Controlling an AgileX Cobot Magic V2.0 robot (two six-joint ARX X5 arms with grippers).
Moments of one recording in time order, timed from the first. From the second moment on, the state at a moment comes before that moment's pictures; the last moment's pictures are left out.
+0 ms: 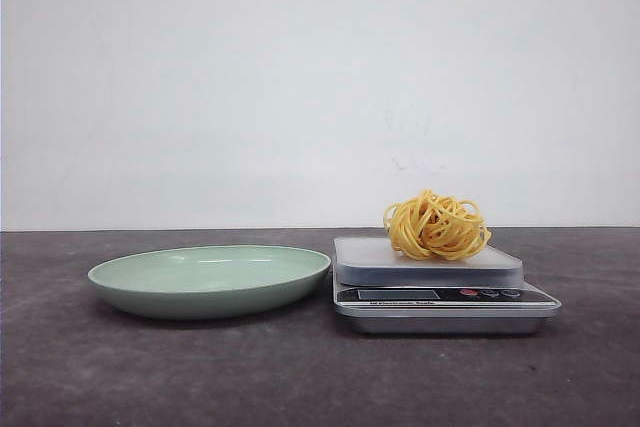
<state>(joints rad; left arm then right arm) -0.53 1.31 1.67 -0.67 0.17 -0.25 0.05 0.47 0.85 -0.74 -0.37 0.15</state>
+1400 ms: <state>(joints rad) -0.53 0.24 1.05 -1.15 -0.34 -0.20 0.06 0.48 0.87 -0.79 -0.37 0.10</state>
